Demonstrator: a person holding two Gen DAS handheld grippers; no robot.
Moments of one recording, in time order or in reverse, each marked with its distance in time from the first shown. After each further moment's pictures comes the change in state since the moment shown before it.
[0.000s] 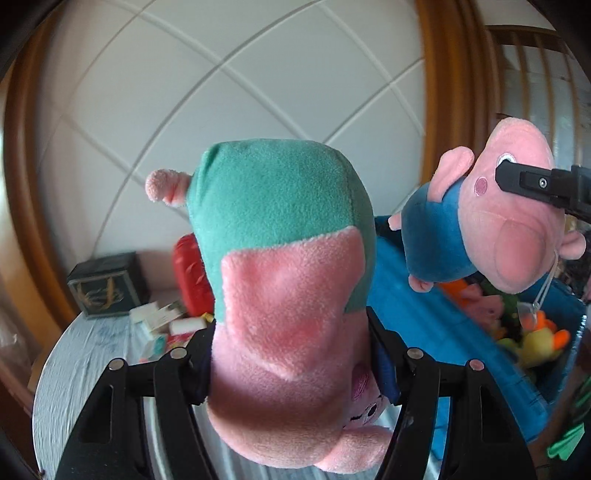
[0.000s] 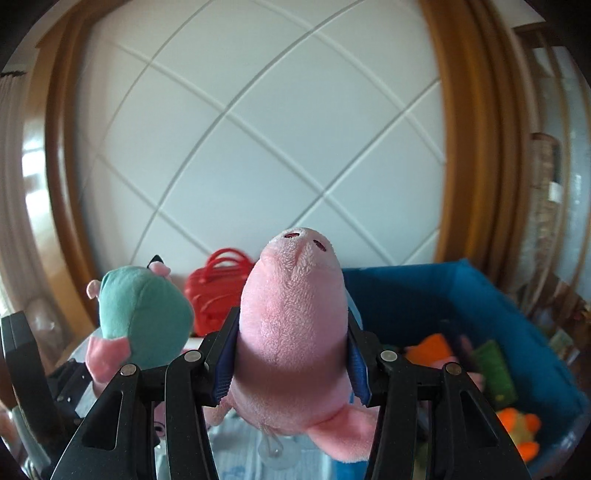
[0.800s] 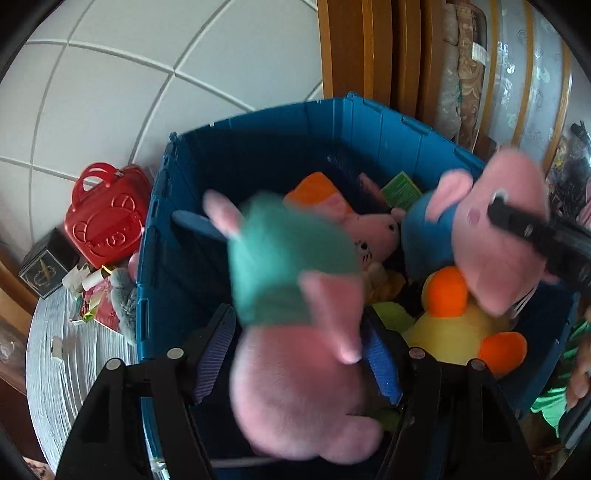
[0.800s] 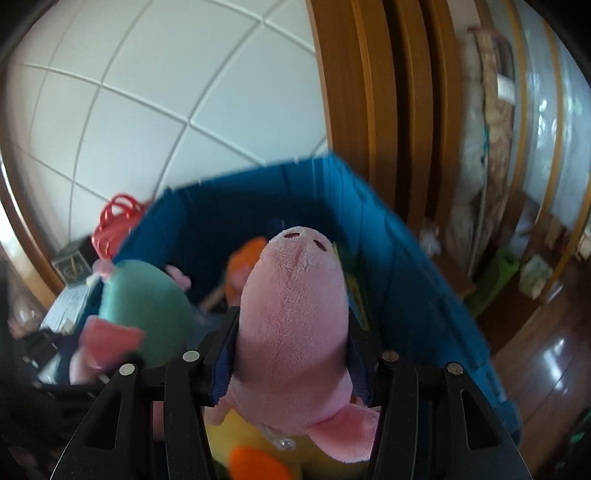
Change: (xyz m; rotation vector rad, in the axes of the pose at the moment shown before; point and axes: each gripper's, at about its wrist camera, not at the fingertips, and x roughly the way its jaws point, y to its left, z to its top) left arm 0.111 -0.349 -0.018 0.124 0.380 -0.012; right arm 0.019 -0.352 -0.108 0.145 0.293 -0.025
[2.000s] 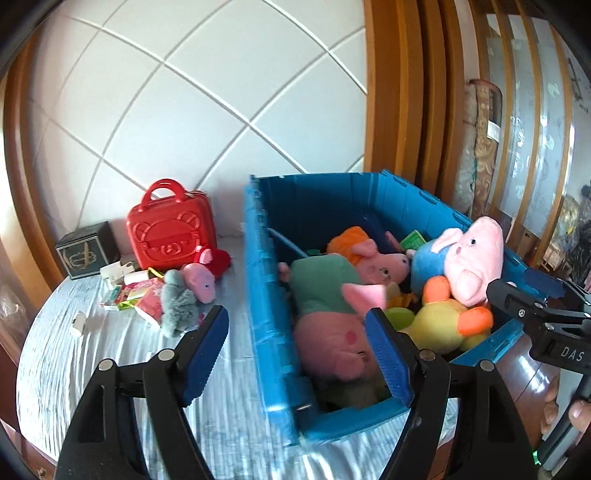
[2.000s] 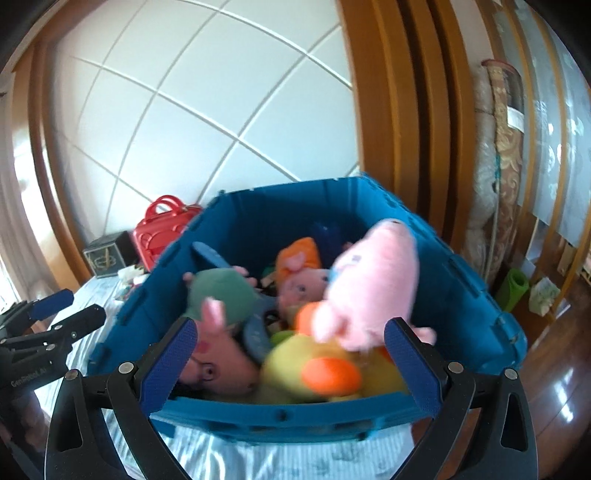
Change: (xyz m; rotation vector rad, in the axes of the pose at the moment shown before) left arm -0.104 0.071 -0.092 -0.171 -0.281 0.076; right arm -0.089 0.067 -0.067 -0.084 -0.156 0.065
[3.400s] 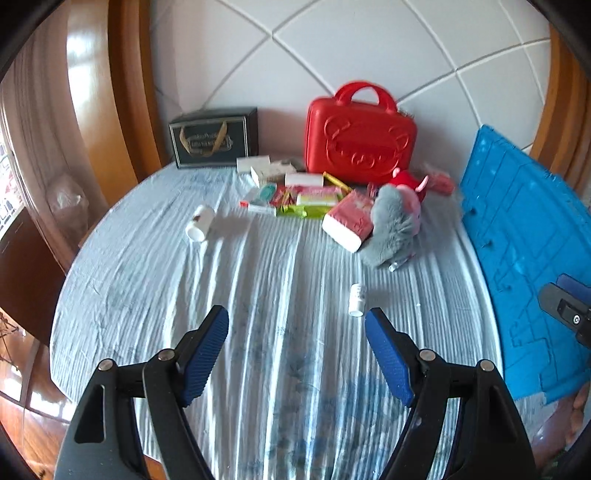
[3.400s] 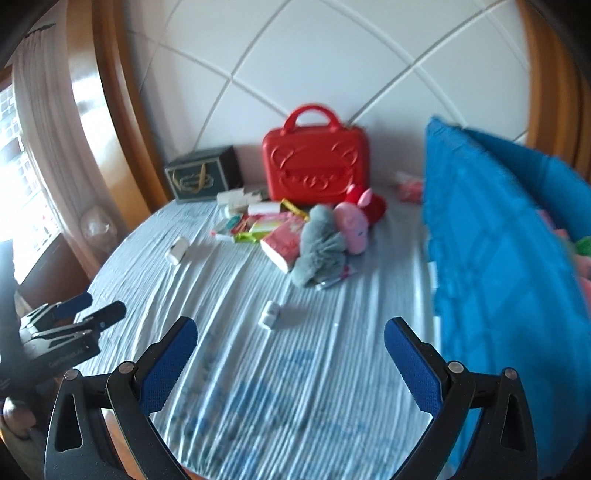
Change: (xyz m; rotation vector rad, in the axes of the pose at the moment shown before) left arm 0.066 0.370 -0.105 -0.284 0.264 0.259; right arm 0.177 0.338 -0.049 -0.159 0.289 0.265
